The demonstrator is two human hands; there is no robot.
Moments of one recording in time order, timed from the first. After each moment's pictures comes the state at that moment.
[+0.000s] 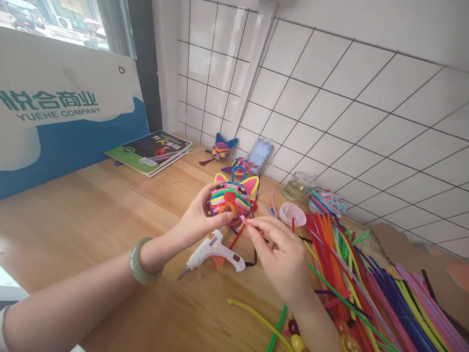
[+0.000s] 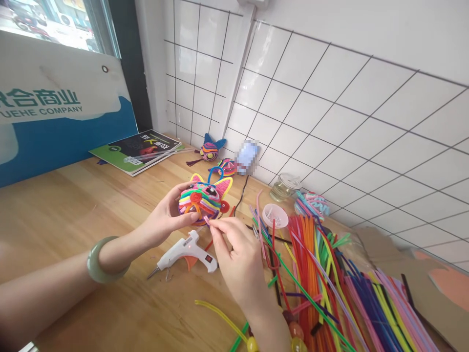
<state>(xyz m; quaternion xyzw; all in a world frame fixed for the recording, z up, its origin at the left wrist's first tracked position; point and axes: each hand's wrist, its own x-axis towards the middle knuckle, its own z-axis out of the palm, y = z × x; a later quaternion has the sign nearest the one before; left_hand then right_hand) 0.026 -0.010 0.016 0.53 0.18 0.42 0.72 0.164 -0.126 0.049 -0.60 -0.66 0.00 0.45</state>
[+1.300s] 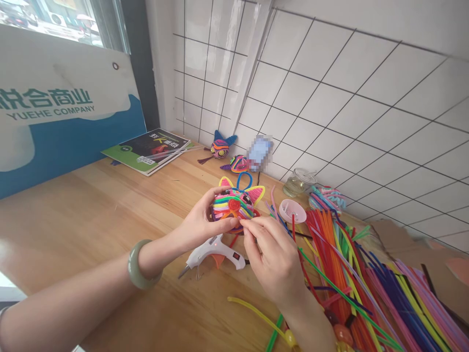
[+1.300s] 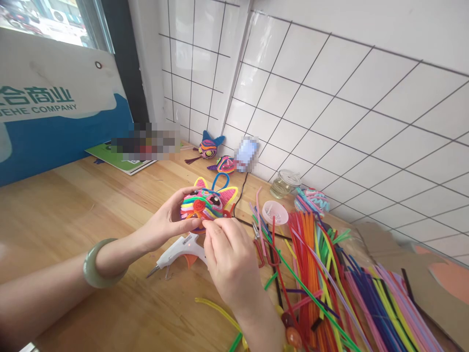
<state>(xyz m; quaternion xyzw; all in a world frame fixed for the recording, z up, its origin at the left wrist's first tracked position) 0.027 -0.020 0.023 0.56 0.18 0.36 0.73 0.161 -0.128 0.042 -0.55 -0.73 -0.18 0.37</state>
